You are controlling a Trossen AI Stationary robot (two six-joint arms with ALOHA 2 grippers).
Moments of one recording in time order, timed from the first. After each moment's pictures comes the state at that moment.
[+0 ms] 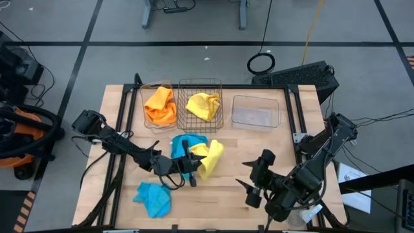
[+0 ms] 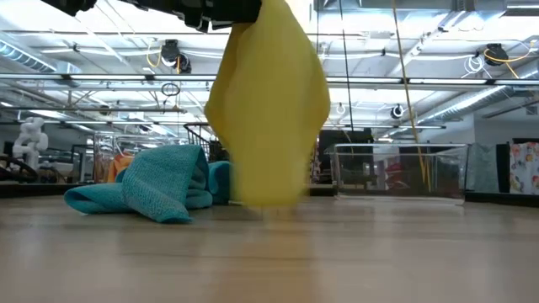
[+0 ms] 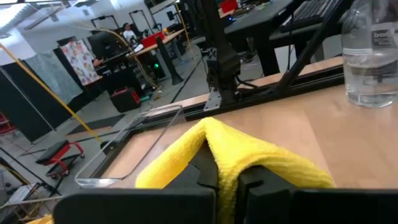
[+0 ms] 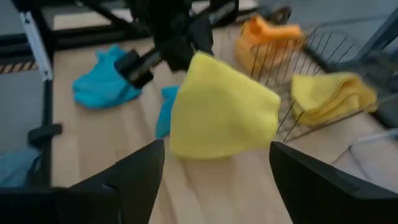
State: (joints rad) left arm -0.45 1.63 0.79 0.76 -0.67 0.32; right arm 0.79 1.62 1.61 -1.07 0.90 0.94
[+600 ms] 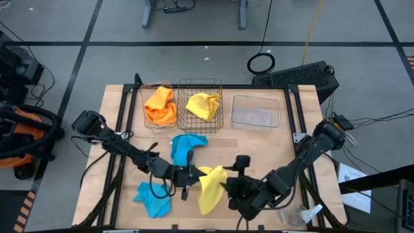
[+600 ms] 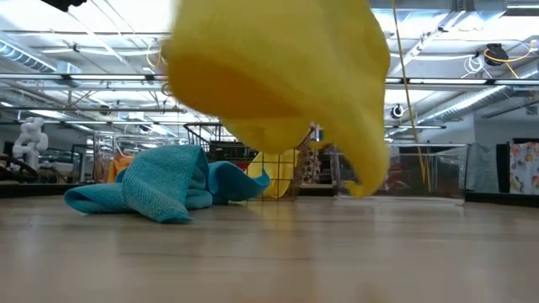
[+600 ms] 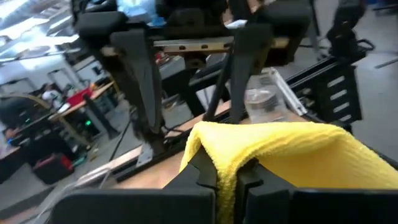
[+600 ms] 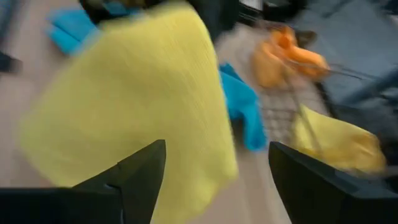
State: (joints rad) left arm -0.49 1.63 0.79 0.84 -0.33 0.46; right arm 0.67 1.79 1.61 -0.85 0.81 0.44
